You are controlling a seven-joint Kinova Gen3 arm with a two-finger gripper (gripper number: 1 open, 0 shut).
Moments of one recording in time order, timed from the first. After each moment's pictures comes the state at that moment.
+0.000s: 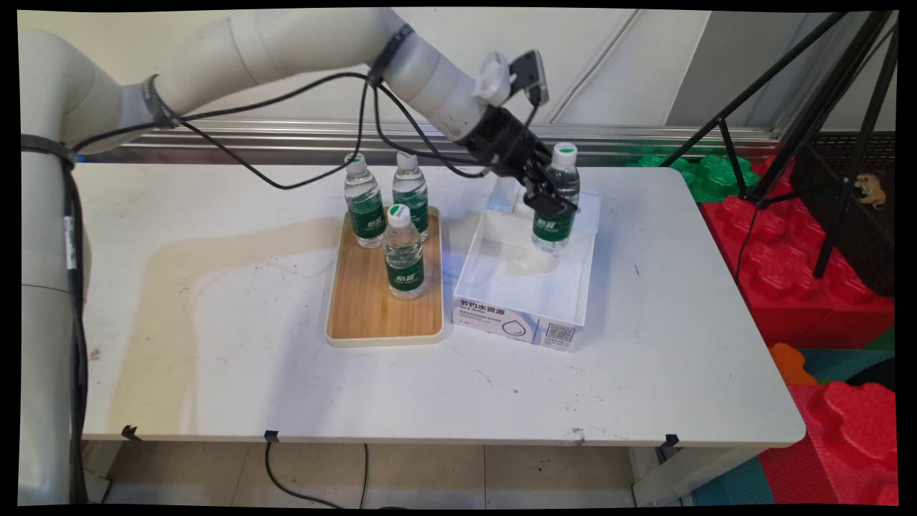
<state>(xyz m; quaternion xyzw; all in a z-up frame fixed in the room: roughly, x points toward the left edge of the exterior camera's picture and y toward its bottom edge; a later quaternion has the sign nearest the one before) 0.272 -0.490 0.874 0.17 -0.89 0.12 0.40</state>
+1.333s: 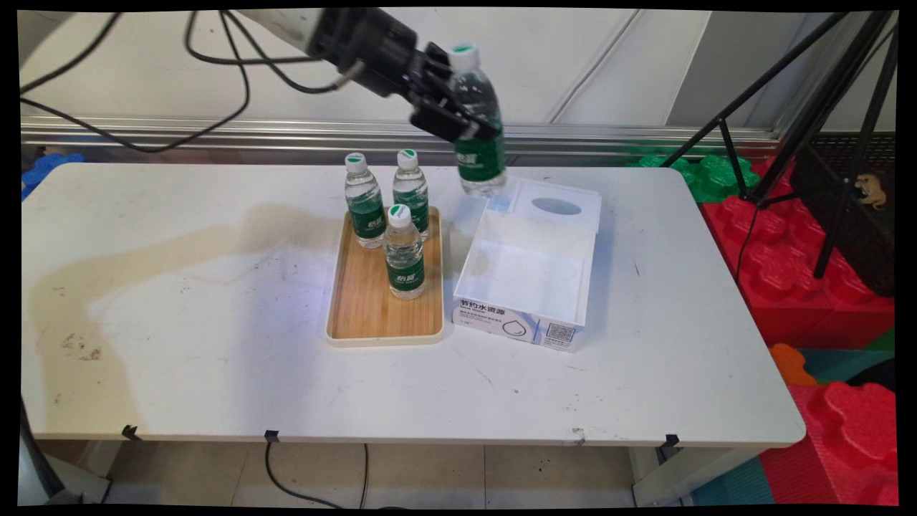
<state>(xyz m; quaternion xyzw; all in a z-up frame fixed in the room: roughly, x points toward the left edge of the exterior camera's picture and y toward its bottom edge) 0.396 -0.382 0.997 0.17 -0.86 0.13 0.46</state>
